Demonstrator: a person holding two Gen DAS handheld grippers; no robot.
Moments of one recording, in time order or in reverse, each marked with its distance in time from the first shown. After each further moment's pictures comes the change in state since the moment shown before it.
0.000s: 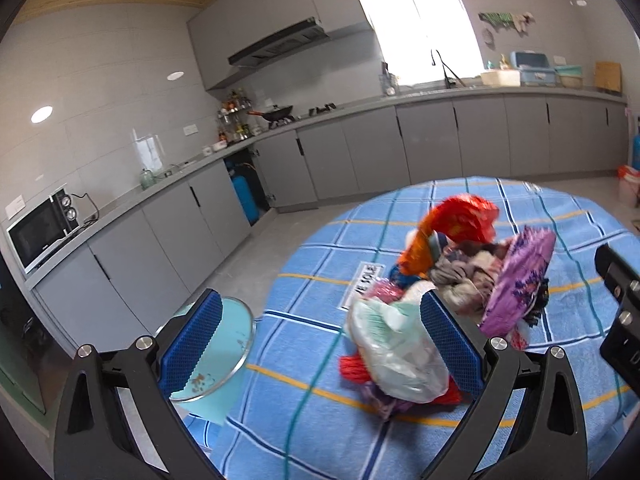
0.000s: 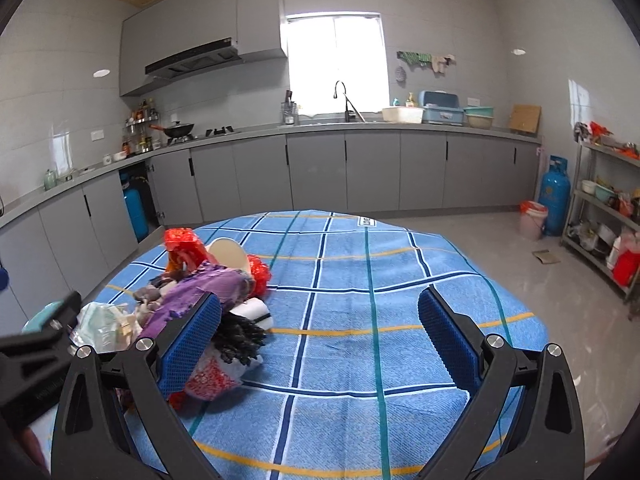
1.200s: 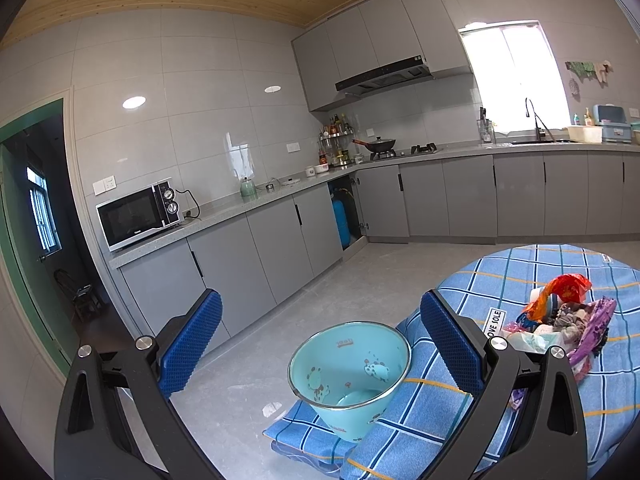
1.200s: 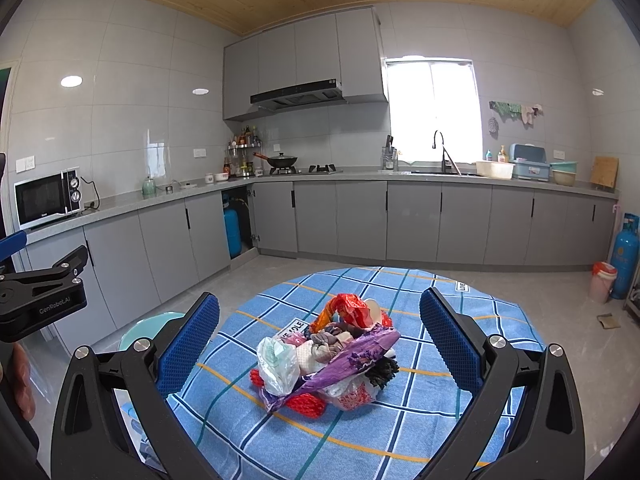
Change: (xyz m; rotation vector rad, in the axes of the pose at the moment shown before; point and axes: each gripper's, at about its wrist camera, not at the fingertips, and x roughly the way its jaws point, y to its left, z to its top) left arm -0.113 0.168 0.018 -0.175 -0.109 0.301; right arm -0.117 0.073 0.047 -0.150 -0.135 0.336
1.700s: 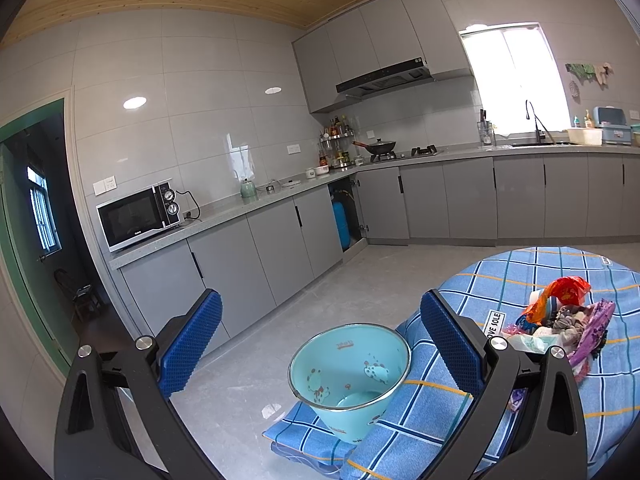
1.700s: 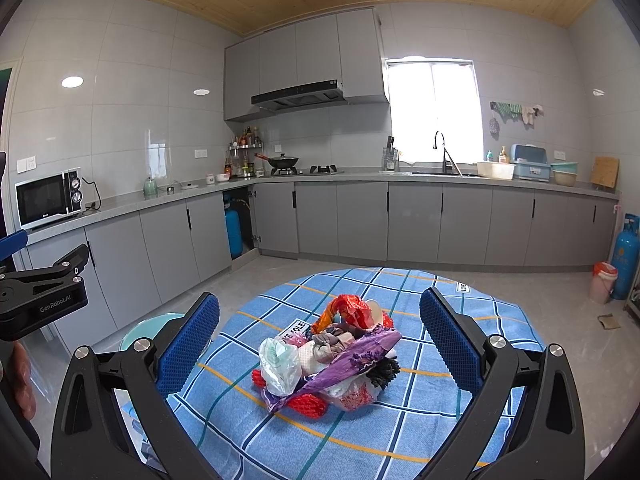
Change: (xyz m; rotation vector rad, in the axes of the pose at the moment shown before) left arm 0.000 0.000 0.001 -0.006 -0.006 0.001; right arm -0.004 0.000 0.003 0.001 -0.006 0.010
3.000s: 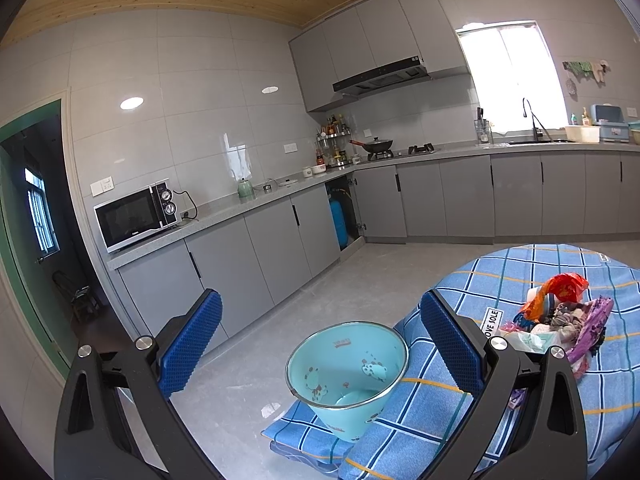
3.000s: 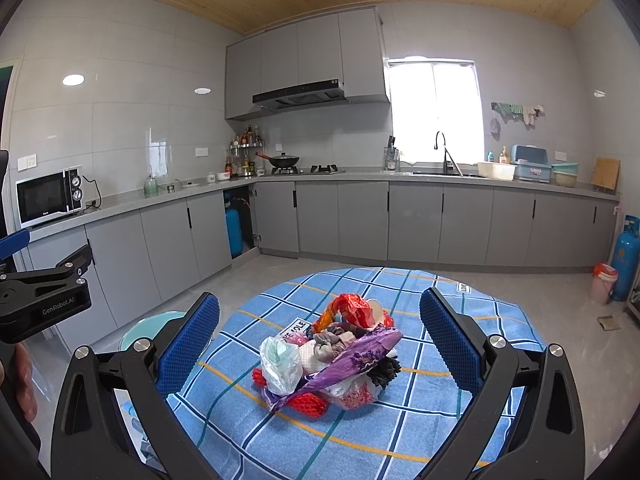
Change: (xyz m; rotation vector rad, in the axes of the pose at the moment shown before) left arm 0.000 -0.006 -0.001 0.010 0.003 -0.006; right arm -0.001 0.001 0.000 -0.002 0.004 -0.002
